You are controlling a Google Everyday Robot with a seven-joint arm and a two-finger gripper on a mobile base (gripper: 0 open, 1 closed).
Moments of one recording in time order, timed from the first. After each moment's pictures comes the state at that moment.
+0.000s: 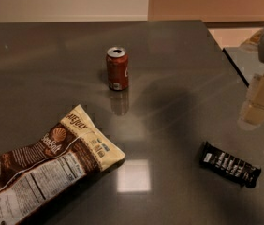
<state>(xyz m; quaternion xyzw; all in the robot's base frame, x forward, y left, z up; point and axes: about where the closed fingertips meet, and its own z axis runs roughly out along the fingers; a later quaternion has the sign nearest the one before) 0.434 -0.217 0.973 -0.59 0.79 -0.02 0.16</state>
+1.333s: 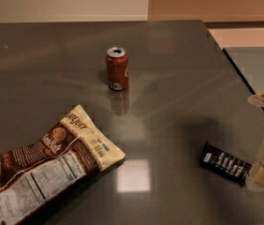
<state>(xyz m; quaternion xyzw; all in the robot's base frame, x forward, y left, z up) 0.361 -0.228 0.904 -0.56 0.81 0.04 0.17</state>
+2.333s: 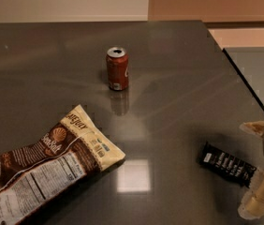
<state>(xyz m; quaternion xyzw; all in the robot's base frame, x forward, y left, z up) 0.335 -0.226 0.849 -0.56 0.81 0.07 0.17</state>
